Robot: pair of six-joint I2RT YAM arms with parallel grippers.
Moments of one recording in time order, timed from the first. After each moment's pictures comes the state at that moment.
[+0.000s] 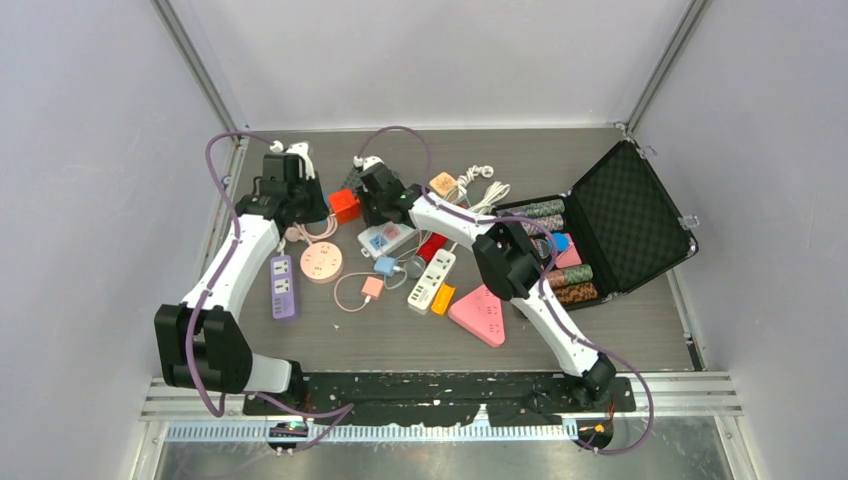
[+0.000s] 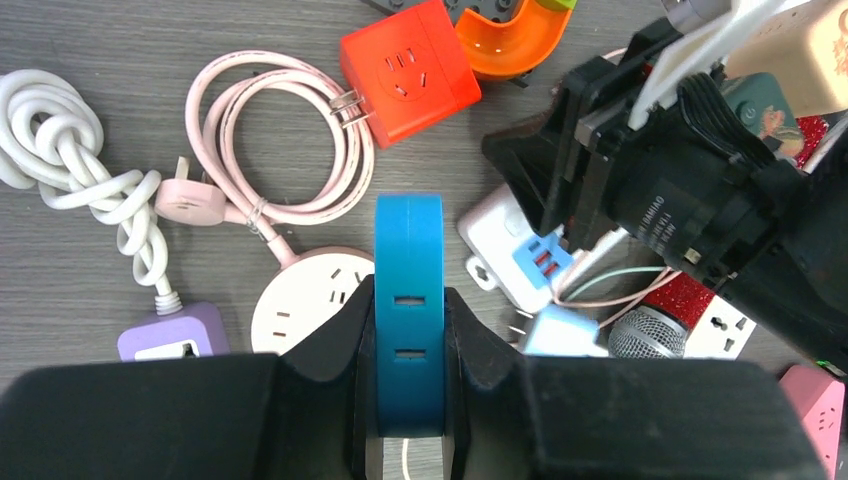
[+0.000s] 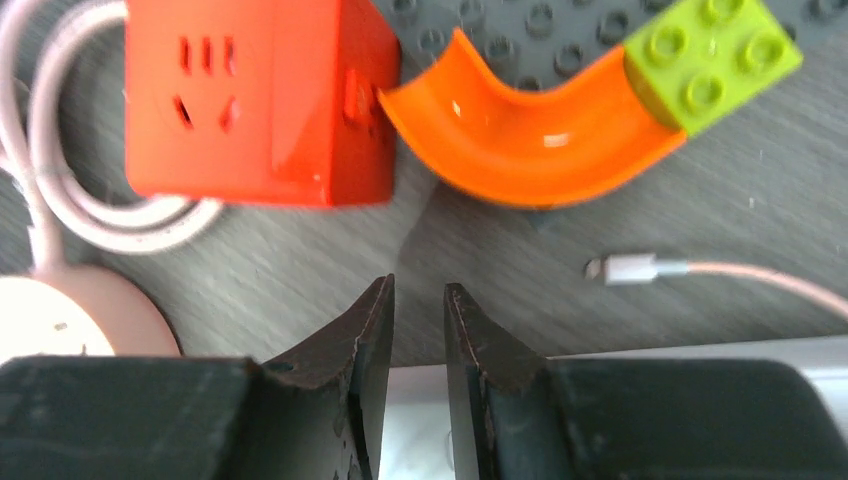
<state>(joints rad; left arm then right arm) -0.12 1.38 1.14 -0.52 0.04 -0.24 0.82 2.54 2.19 -0.37 0.07 0.31</state>
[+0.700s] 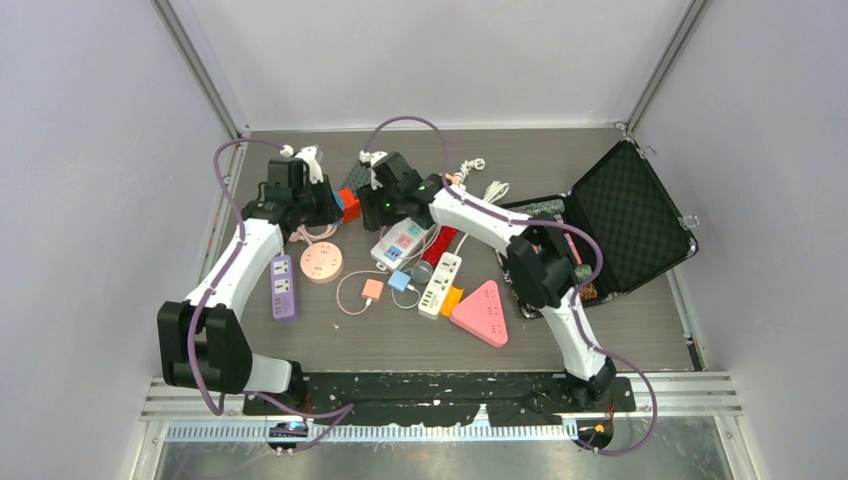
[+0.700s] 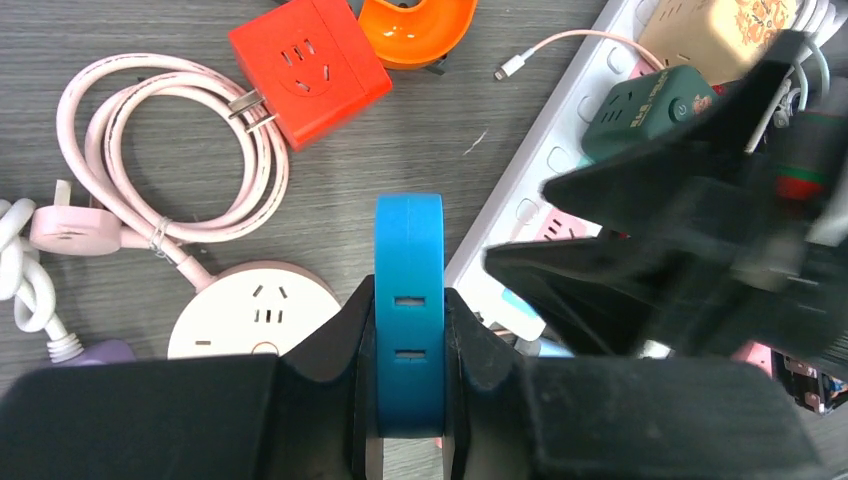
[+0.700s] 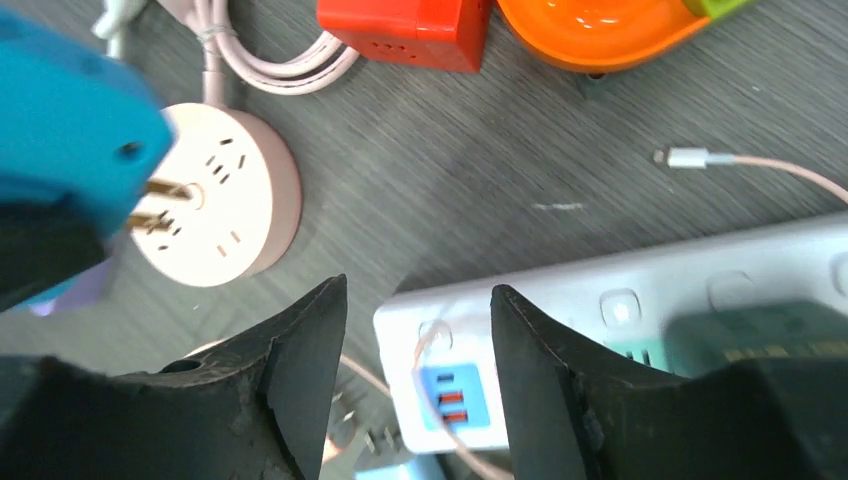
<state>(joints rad) -0.13 1.38 1.09 -0.43 0.18 -0.26 0.81 2.27 1.96 -0.46 -0.07 0.27</state>
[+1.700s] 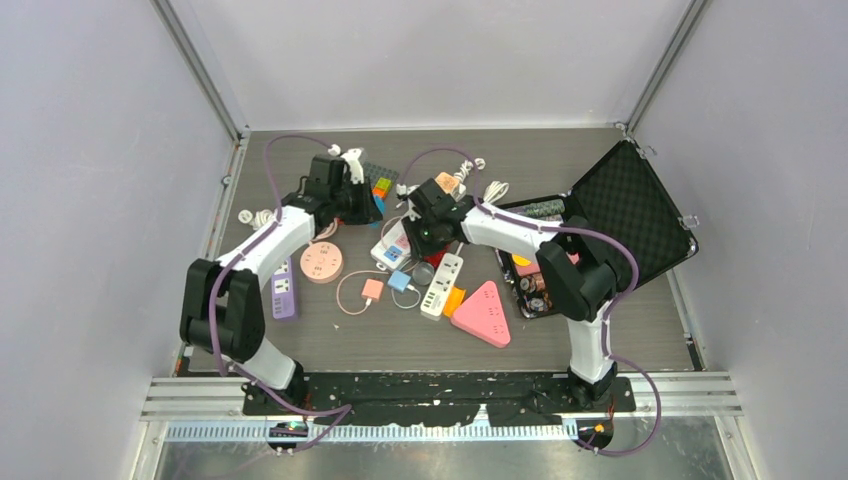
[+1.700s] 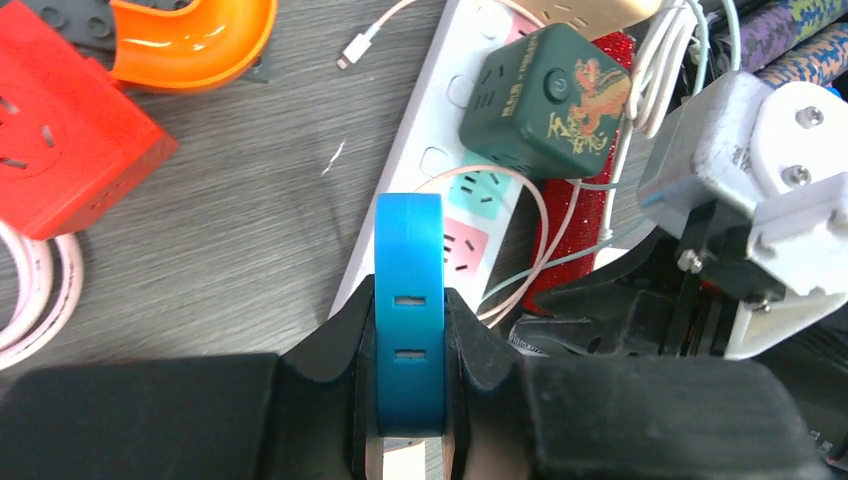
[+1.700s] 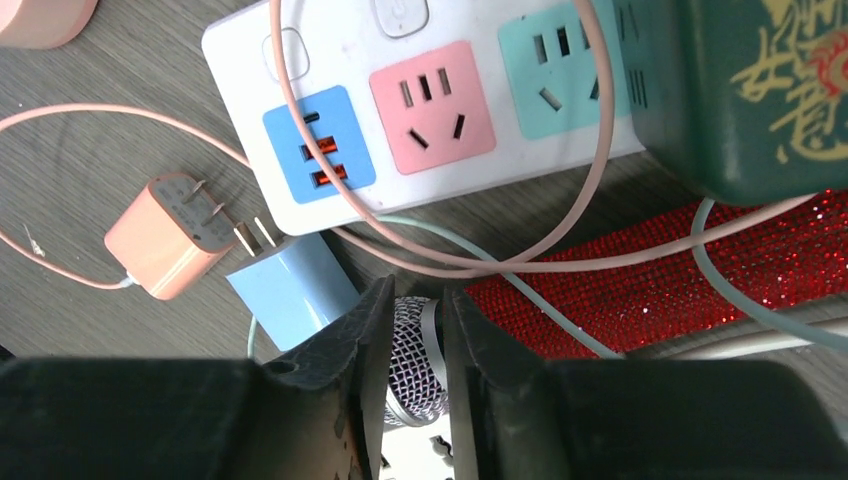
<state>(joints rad) -0.28 1.56 1.12 -0.30 0.27 -0.29 0.77 1.98 1.46 -0.46 -0.11 0.26</state>
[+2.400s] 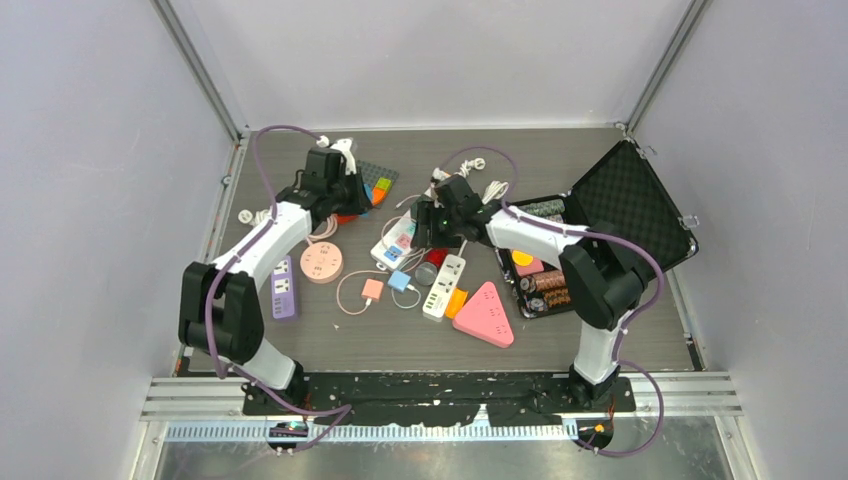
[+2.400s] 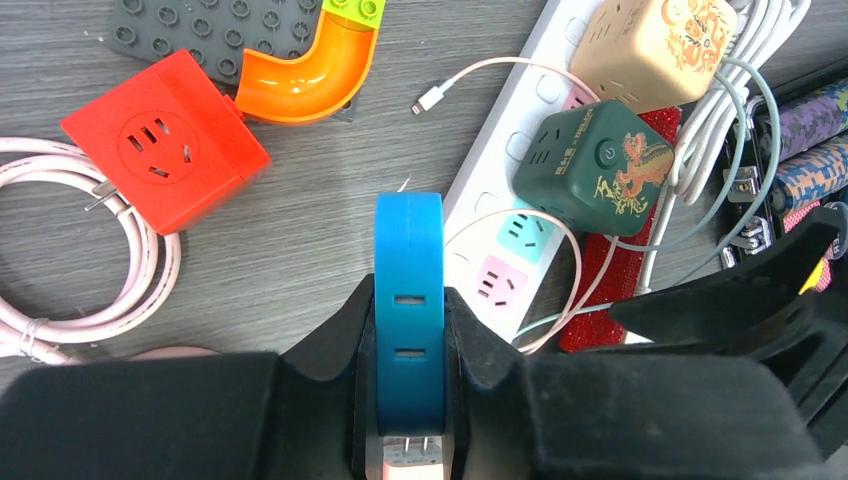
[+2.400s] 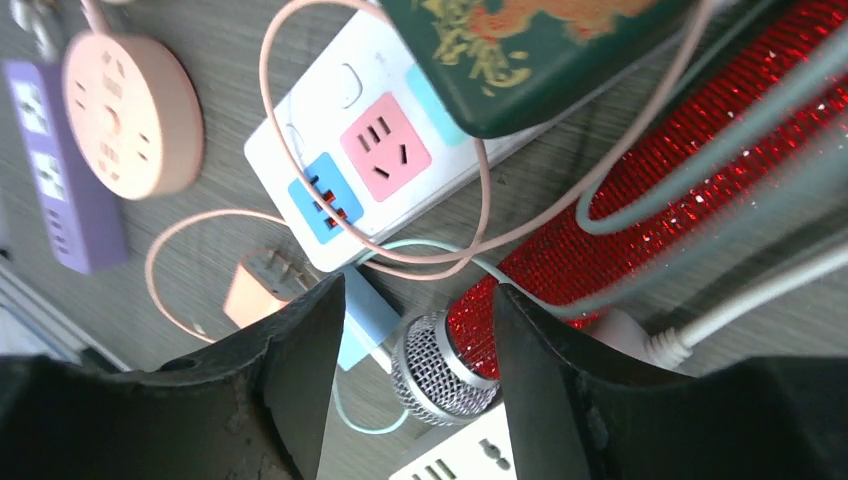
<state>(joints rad) -0.29 1.57 1.18 -0.33 0.12 -0.31 0.69 1.86 1.29 -0.27 -0.15 0.55</state>
